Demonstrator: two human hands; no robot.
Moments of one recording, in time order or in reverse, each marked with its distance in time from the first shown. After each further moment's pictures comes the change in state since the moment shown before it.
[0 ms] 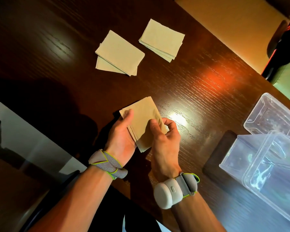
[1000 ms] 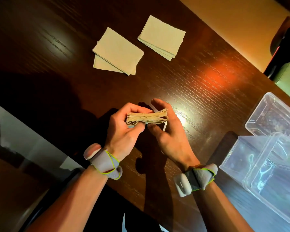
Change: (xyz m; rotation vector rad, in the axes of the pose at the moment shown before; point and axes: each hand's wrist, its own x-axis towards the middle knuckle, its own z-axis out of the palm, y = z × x) left_hand -0.001 0.011 0.011 0.677 -0.063 0.682; right_hand 0.035 -0.030 -0.025 -0.706 -0.460 -0.400
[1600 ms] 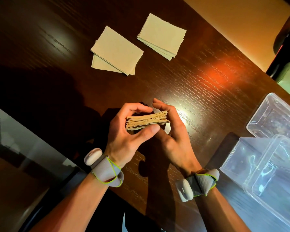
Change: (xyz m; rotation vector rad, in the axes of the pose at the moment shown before) left_hand -0.006 0.003 0.002 -0.051 -0.068 0.050; right_hand -0.003 0.004 -0.008 0.138 0.010 -0.131
